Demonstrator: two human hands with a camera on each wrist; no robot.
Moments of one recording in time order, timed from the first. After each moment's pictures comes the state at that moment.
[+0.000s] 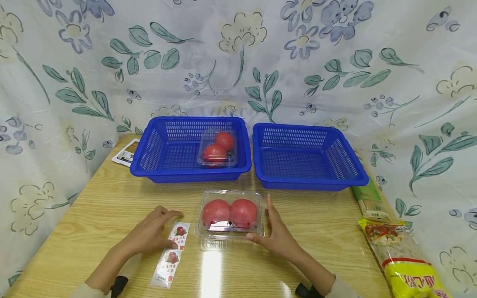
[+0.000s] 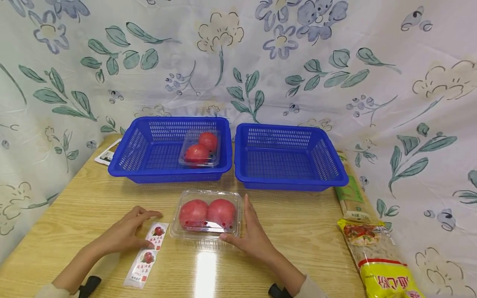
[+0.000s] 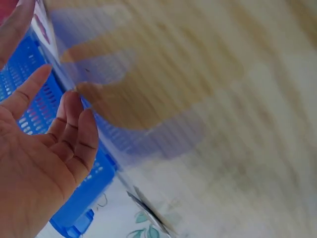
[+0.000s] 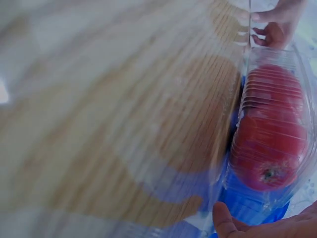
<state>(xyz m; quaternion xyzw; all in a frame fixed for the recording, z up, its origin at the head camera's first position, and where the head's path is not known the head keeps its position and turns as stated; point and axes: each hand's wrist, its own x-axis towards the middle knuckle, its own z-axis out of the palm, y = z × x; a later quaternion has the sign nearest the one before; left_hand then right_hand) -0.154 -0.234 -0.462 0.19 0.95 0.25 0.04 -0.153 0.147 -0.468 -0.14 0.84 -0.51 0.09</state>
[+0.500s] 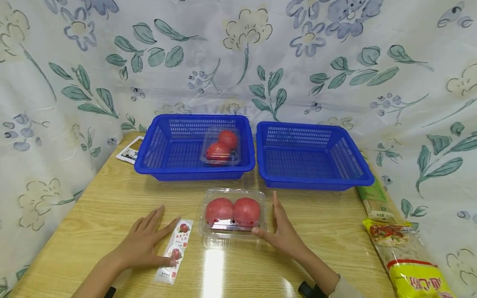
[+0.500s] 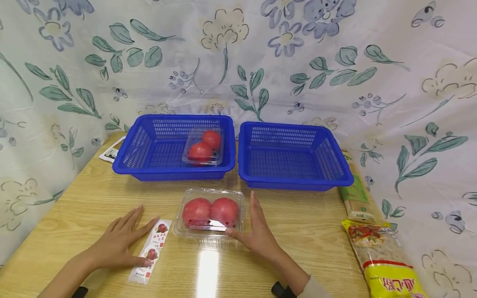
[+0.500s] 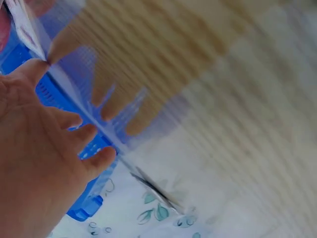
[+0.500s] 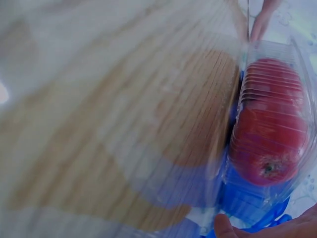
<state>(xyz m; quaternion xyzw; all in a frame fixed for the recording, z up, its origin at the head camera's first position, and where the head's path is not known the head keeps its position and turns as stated) -0.122 -0.253 -0.475 0.21 0.97 0.14 0.03 -0.158 0.150 -0.468 -0.15 0.86 -0.48 0.05</state>
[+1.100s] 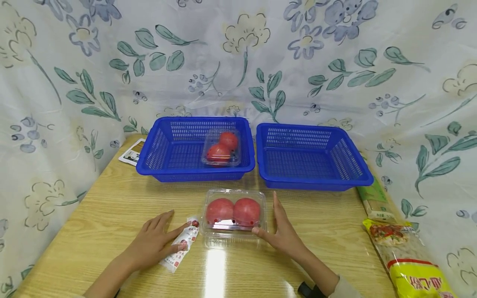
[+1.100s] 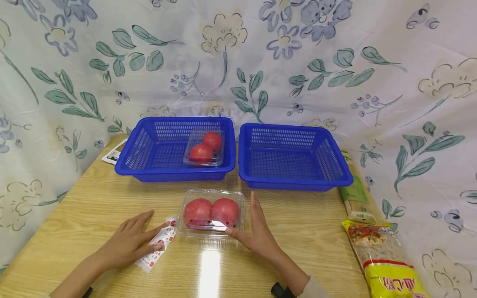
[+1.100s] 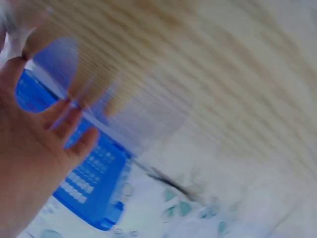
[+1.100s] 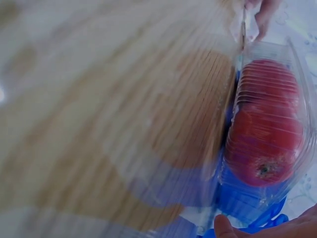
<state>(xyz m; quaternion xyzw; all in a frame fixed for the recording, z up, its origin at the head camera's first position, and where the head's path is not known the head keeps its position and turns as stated) -0.119 -0.231 -0.479 0.23 0.97 0.11 -0.03 -0.156 0.150 -0.466 -0.14 0.85 -0.50 0.05</state>
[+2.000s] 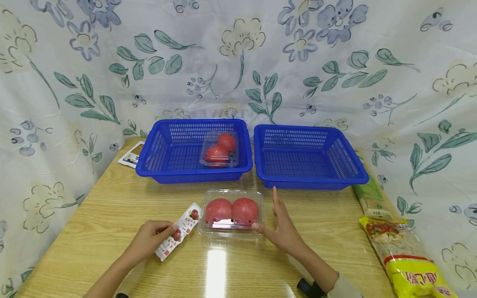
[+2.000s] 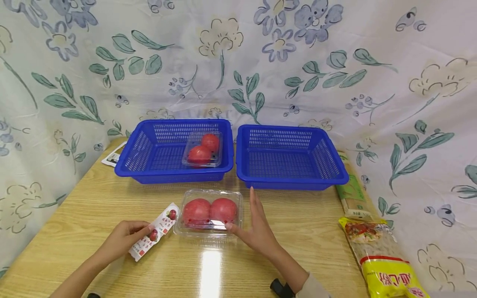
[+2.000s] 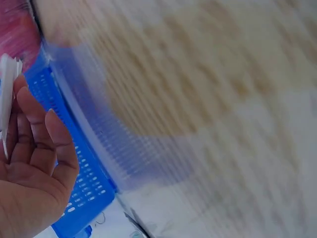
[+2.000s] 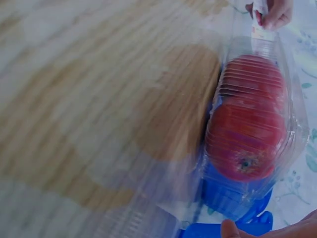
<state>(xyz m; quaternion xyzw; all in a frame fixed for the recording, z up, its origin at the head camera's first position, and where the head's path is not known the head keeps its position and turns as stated) -0.128 -0.228 -0.460 0.09 0.87 0.48 0.07 -0.153 0.150 -0.453 -0.15 0.86 -0.49 0.01</state>
